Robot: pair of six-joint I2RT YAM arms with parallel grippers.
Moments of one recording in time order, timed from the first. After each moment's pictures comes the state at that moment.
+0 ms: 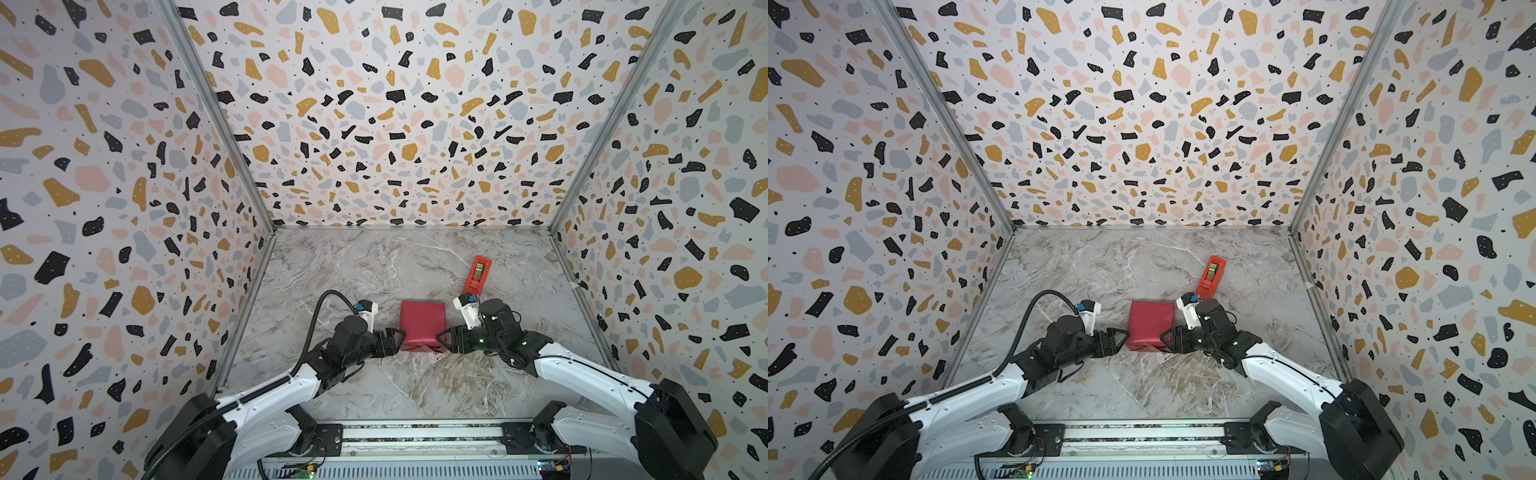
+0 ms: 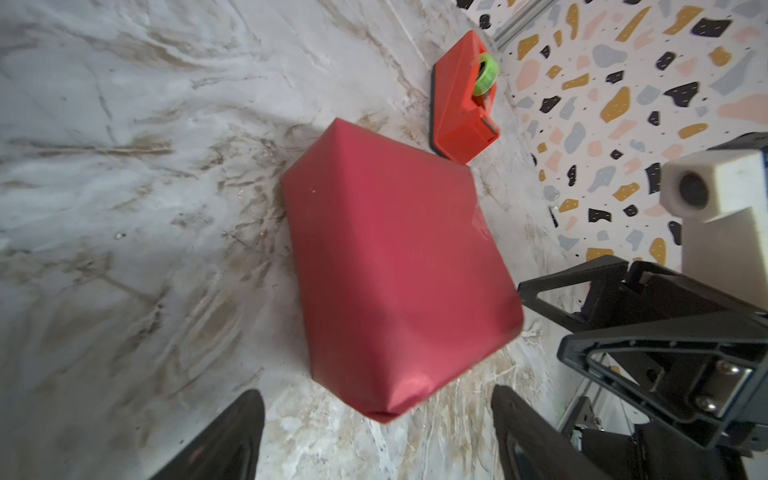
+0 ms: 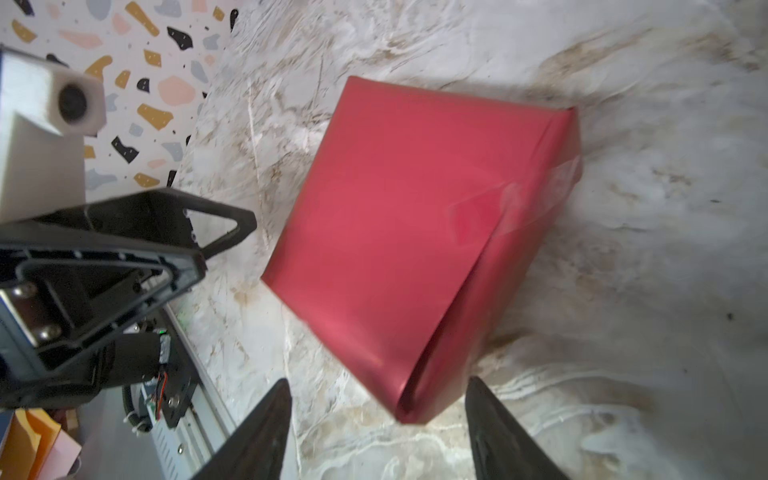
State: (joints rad) left arm -0.68 1.14 0.40 0.16 0.19 -0.74; right arm 0.64 1.20 0.56 -0.07 -0.37 0.50
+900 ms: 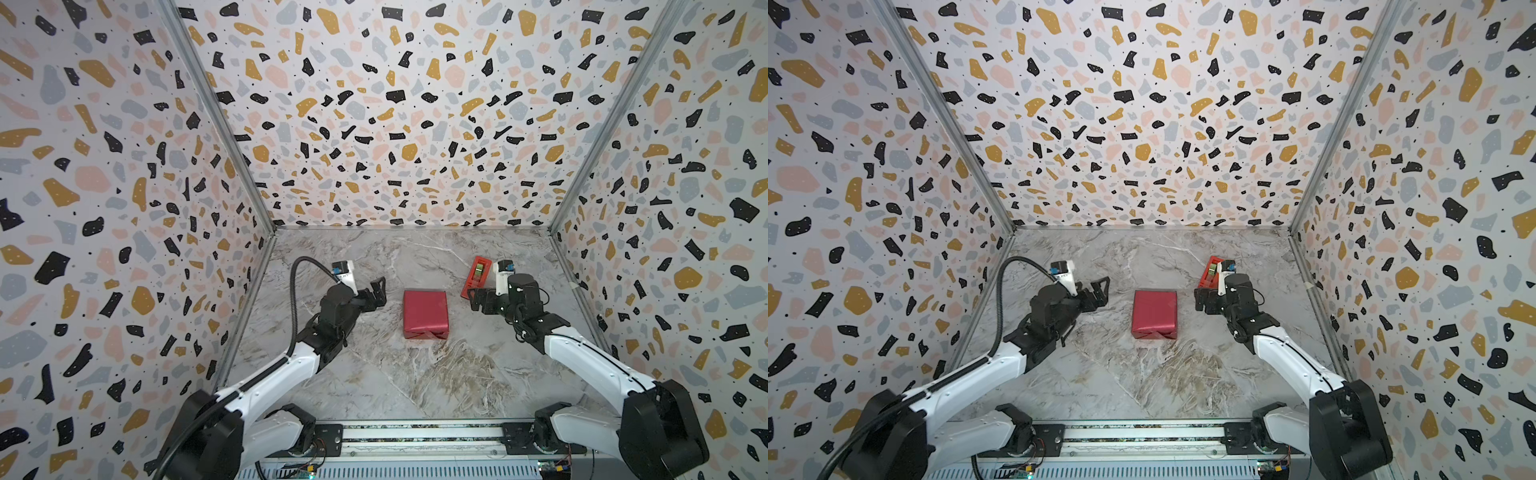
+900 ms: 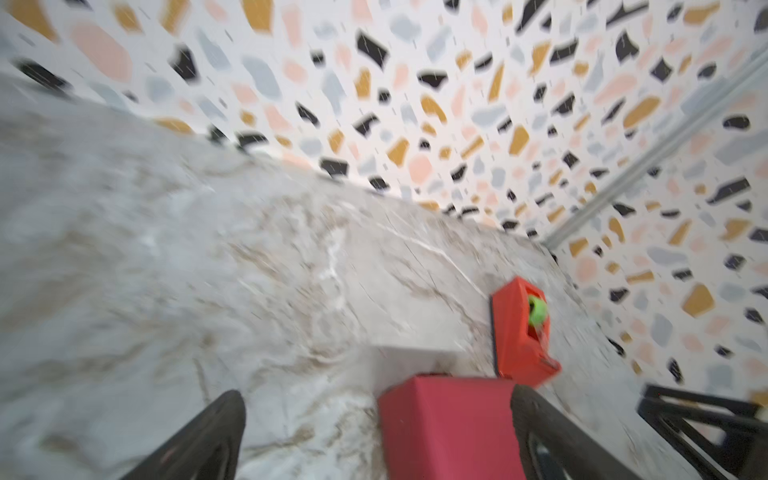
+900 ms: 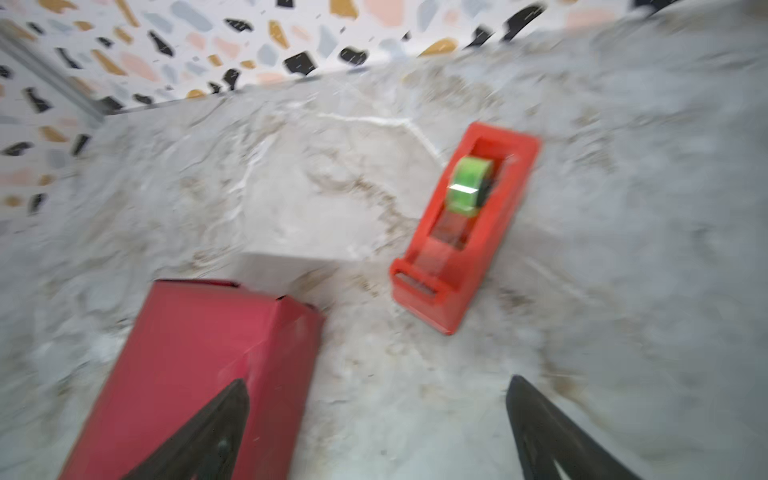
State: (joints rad) left arm -0.50 1.05 0.55 0.27 -0.26 -0.46; right arm 0.34 1.16 0.65 -0.04 0.07 0.26
